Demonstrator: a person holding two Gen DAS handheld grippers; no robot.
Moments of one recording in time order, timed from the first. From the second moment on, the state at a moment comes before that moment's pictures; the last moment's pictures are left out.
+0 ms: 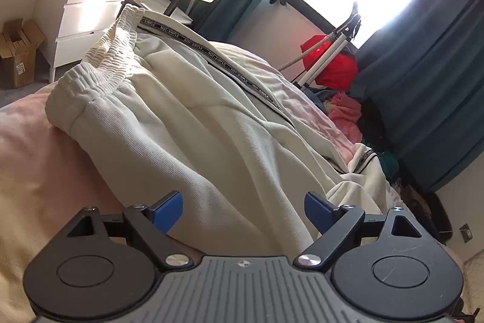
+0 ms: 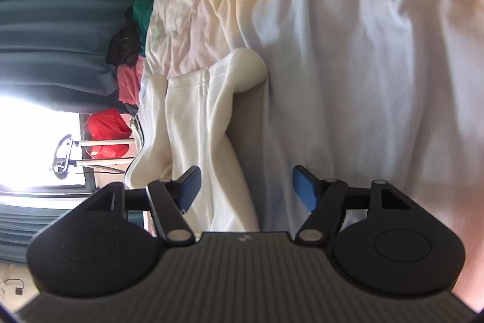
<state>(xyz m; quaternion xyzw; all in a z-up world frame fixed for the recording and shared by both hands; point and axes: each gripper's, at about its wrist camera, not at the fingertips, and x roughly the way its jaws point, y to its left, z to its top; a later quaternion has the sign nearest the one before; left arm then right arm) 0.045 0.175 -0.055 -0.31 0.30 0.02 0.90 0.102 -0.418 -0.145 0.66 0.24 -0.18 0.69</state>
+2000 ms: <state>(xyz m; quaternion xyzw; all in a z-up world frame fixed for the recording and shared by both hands) 0.019 0.374 -0.036 -0.51 0.26 0.12 0.81 0.042 -0.571 -0.120 0.45 0.23 -0.29 0.81</state>
